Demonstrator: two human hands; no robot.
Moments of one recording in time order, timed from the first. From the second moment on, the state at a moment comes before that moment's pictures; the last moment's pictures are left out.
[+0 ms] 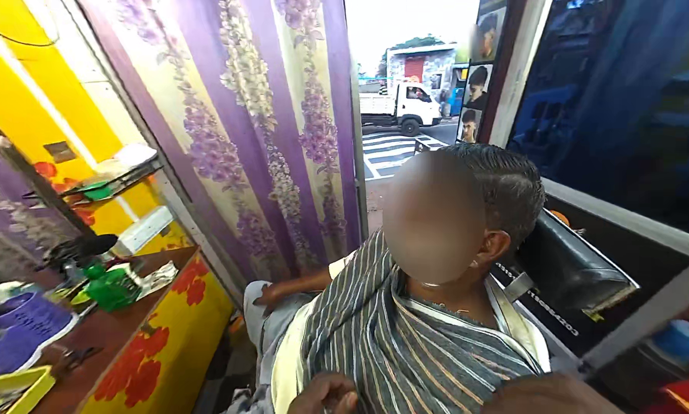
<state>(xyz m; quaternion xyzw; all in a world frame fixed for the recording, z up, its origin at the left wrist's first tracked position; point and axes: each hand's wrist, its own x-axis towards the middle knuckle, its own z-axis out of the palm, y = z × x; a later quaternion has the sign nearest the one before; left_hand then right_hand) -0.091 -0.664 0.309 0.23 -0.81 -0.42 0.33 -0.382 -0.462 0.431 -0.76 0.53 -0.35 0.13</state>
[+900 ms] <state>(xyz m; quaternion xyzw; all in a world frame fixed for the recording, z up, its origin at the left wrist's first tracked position) -0.235 -0.688 0.307 0.05 -0.93 -0.22 0.30 -0.343 -0.572 0.485 -0.49 0.85 0.21 0.00</state>
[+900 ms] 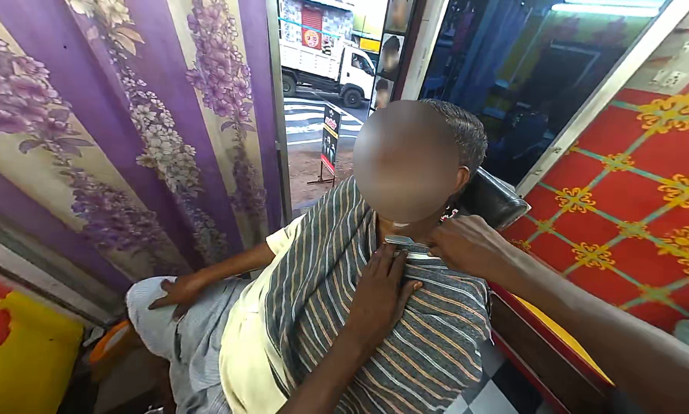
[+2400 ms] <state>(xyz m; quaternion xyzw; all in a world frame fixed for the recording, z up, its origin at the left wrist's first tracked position) -0.251 -0.682 0.316 0.06 -0.92 -0.23 0.31 -0.326 -0.605 0.502 -0.40 0.87 0.28 -0.04</state>
